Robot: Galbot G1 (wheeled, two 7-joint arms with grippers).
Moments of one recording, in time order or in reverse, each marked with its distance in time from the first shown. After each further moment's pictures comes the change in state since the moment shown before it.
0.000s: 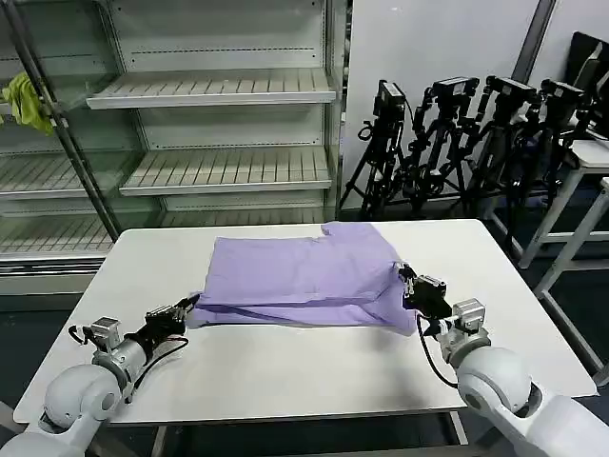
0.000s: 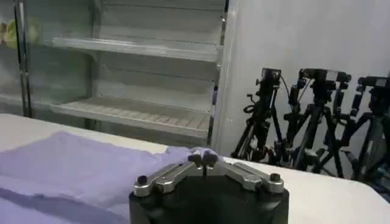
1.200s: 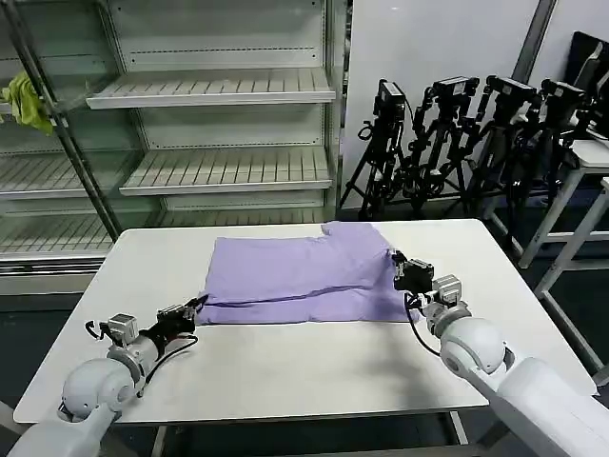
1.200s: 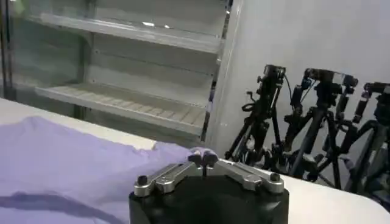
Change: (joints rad) left arm -0.068 -0.013 0.076 0.067 0.030 -0.014 0.006; right arm 0.198 0.051 -0.151 -0.185 -0.028 0.008 -0.017
